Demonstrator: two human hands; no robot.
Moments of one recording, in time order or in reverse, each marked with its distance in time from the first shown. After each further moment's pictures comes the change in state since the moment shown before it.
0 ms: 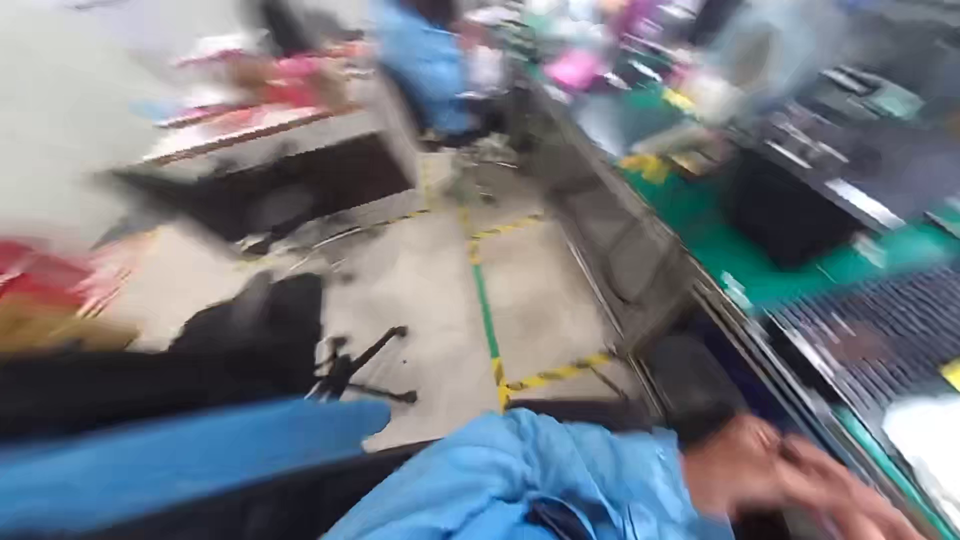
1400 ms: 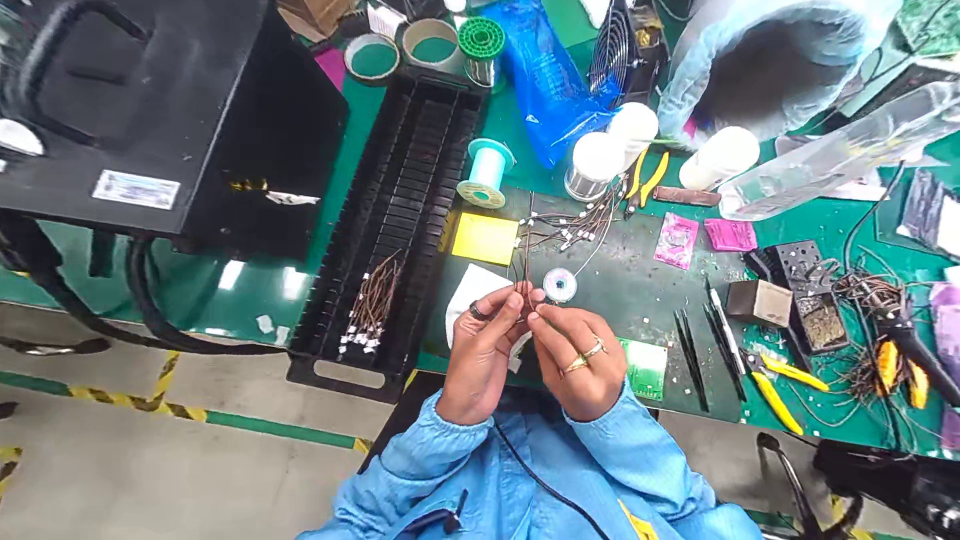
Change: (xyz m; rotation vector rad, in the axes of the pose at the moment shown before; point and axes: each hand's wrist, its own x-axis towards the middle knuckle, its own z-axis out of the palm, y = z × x) left_hand 0.189 -0.102 0.134 -0.041 0.089 -0.437; right_hand 0.131 0.070 -0.205 -1.066 0.125 -0.265
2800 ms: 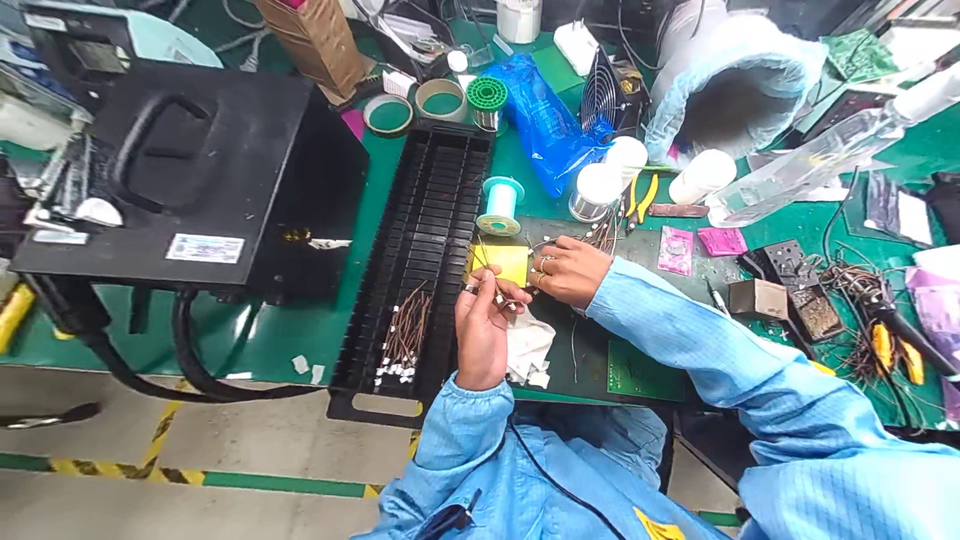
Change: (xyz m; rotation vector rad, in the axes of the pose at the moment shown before) left_hand 0.052 0.026 -0.019 0.020 0.005 0.141; right_hand 0.116 0.075 0.038 -0.159 -1.015 -0.501
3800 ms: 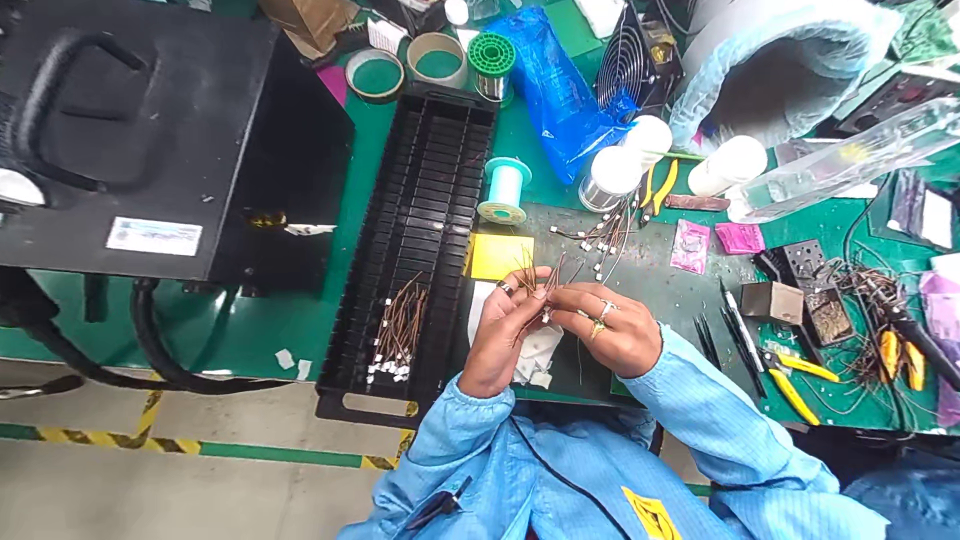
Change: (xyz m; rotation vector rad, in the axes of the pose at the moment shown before) left_hand -0.001 -0.004 -0.002 0.105 -0.241 -0.267; right_hand -0.048 -0.057 0.026 0.301 0.716 0.105
